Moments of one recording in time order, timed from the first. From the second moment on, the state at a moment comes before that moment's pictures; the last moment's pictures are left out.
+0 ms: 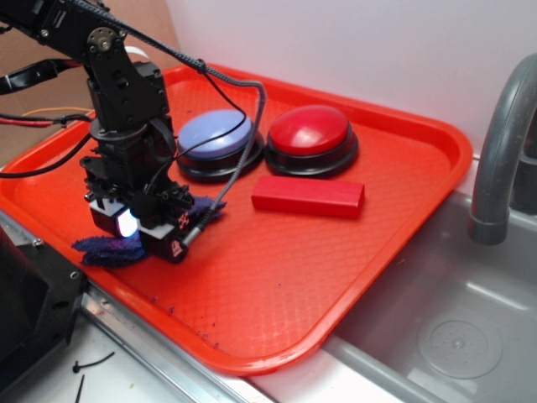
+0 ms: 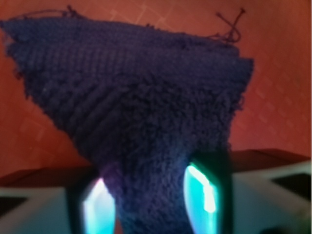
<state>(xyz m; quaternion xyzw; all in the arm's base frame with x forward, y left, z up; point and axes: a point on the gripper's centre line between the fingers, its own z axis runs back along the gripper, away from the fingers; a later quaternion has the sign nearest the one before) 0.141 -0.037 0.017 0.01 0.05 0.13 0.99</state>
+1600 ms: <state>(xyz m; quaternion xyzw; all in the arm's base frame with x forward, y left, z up) 0.155 -0.030 0.157 -0.02 -0.01 0.10 0.99</state>
